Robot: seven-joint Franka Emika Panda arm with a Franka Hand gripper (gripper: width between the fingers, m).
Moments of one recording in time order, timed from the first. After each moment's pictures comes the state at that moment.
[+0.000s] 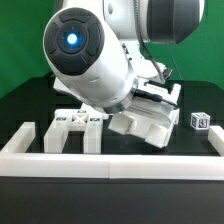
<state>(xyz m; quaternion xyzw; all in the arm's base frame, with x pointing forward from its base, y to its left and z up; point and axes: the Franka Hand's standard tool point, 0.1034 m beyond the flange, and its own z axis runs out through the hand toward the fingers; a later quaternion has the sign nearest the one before) 0.518 -0.026 0.060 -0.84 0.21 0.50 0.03</state>
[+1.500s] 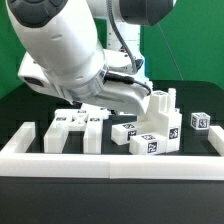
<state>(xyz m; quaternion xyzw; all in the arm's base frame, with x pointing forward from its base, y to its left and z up) 0.545 -0.082 0.068 -0.89 0.17 0.42 0.02</state>
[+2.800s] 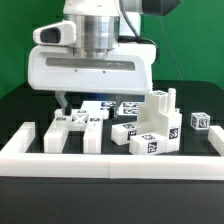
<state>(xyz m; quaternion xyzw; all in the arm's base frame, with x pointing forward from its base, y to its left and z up) 0.571 -0.096 0.069 -1.00 0.02 0.01 -0.01</state>
